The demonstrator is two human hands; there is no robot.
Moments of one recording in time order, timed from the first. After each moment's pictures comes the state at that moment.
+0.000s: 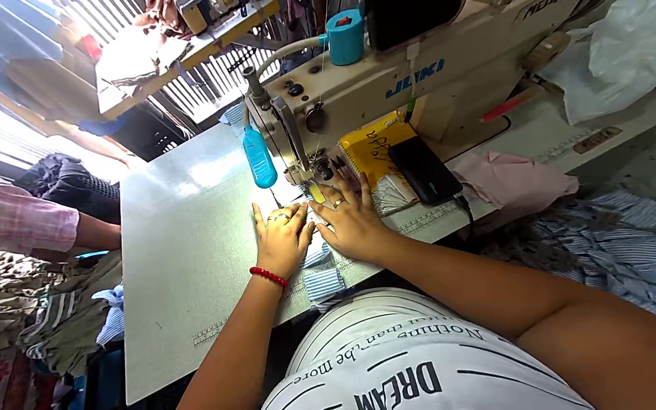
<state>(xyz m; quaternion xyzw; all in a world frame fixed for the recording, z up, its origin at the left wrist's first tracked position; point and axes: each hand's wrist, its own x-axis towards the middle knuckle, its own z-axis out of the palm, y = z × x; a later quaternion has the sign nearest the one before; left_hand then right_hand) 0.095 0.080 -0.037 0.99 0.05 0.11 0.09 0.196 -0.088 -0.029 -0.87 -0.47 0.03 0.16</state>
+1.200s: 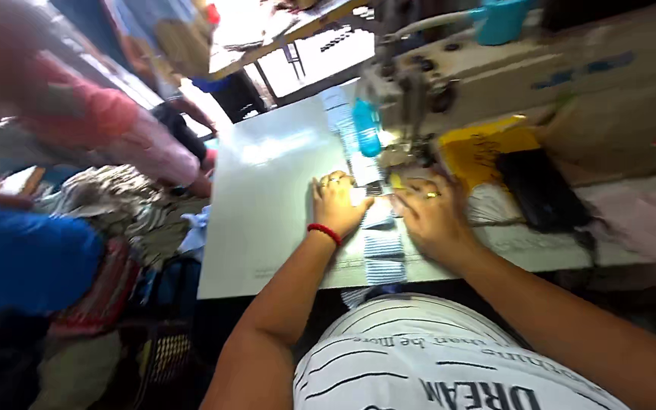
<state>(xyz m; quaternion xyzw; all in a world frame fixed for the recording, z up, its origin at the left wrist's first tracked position) 0.101 0.094 -0.015 0.96 0.25 0.06 0.12 0.202 -0.094 -0.045 -0.83 -0.48 -0.04 0.29</state>
